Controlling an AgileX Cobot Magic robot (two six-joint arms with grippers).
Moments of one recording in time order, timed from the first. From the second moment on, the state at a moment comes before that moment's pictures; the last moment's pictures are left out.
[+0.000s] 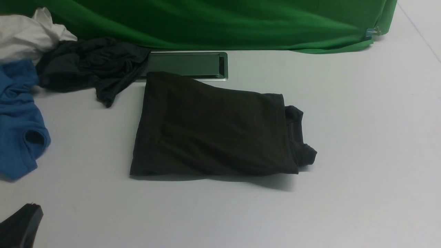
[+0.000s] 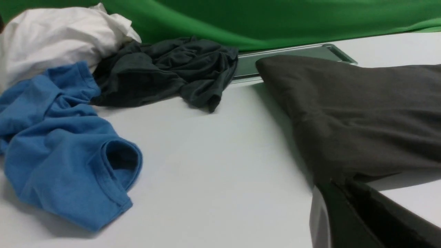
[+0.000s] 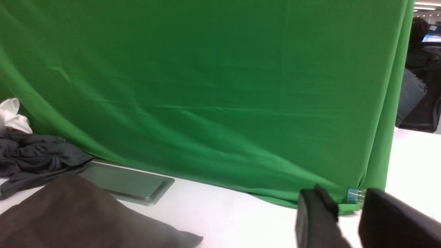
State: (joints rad) right arm 0.26 0.46 -0.33 0.11 -0.08 -0.19; left arm -0.06 0.00 0.01 -0.02 0.26 0.15
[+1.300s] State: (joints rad) right arm 0.05 0.00 0.00 -0.07 0.24 0.03; left arm -0.08 0.00 0.01 -0.02 0.26 0.15
